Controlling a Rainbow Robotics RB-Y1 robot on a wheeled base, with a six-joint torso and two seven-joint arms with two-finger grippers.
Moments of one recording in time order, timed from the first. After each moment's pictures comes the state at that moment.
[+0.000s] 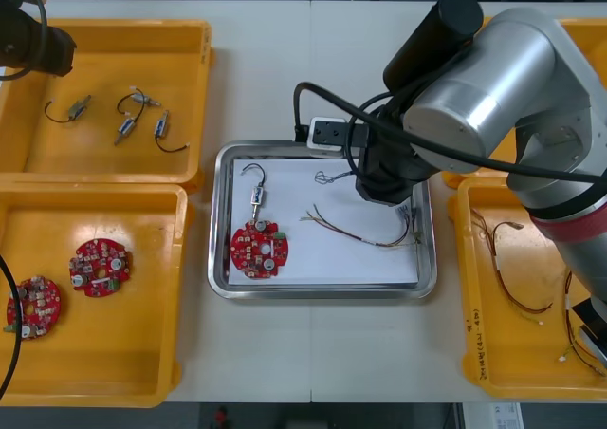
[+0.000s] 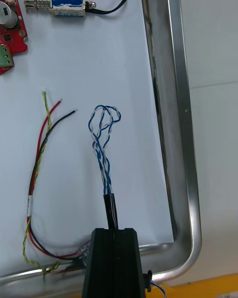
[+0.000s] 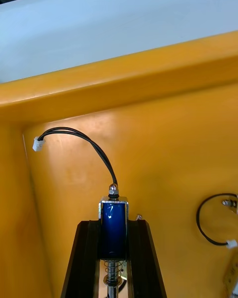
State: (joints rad) right arm -0.75 -0.48 0.46 -1.93 -0.60 1.70 2.14; left arm -1.00 0.69 0.11 -0.83 0.59 1.13 -1.96
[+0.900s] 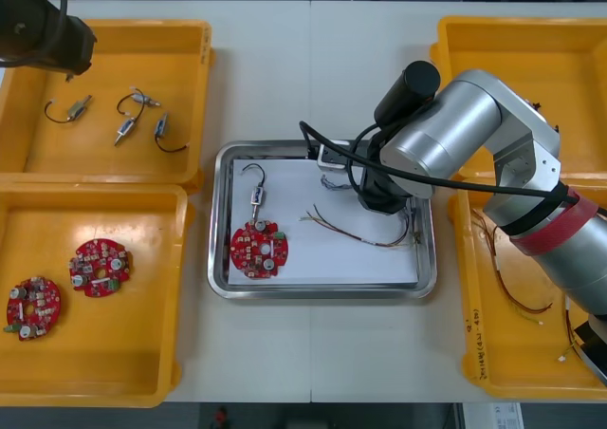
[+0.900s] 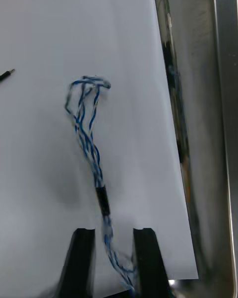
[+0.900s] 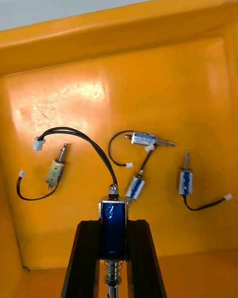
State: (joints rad) right arm -0.72 -0.48 0.56 -1.68 -0.48 1.47 2.14; left arm -0.85 0.69 0.05 -1.49 0.56 1.63 -1.54
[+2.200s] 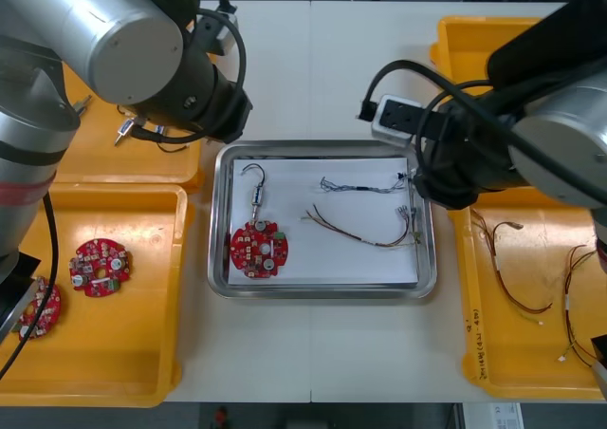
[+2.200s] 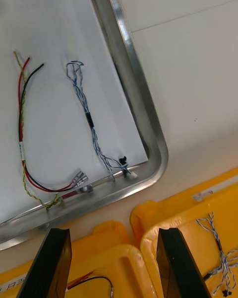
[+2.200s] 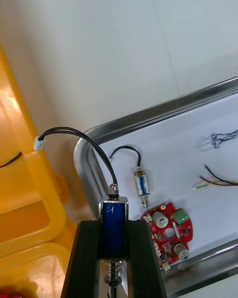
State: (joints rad) right arm -0.56 -0.47 0.16 -2.29 -0.52 1.92 2.11; left arm -0.84 0.51 -0.32 -1.96 0.61 1.85 -1.08
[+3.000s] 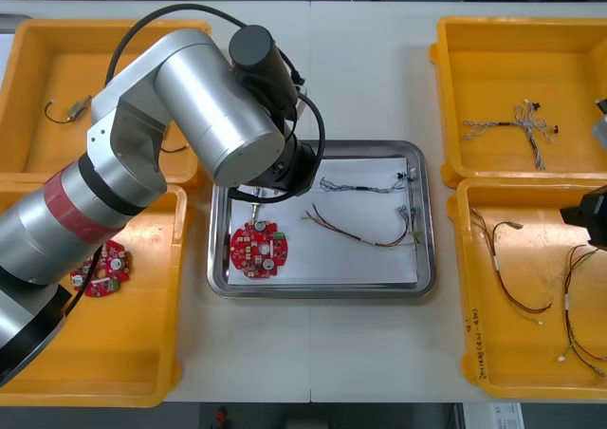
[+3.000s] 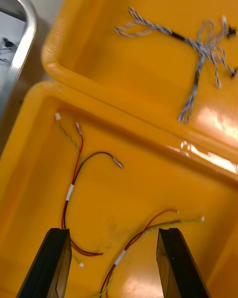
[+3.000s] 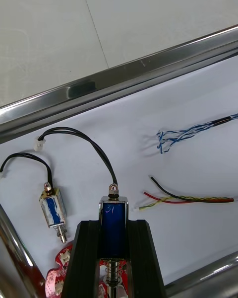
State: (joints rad) right arm -0.16 -0.47 -0.45 -2.39 -0.66 1.92 1.85; left arm -0.84 0.45 -0.62 -1.80 0.57 1.59 -0.90
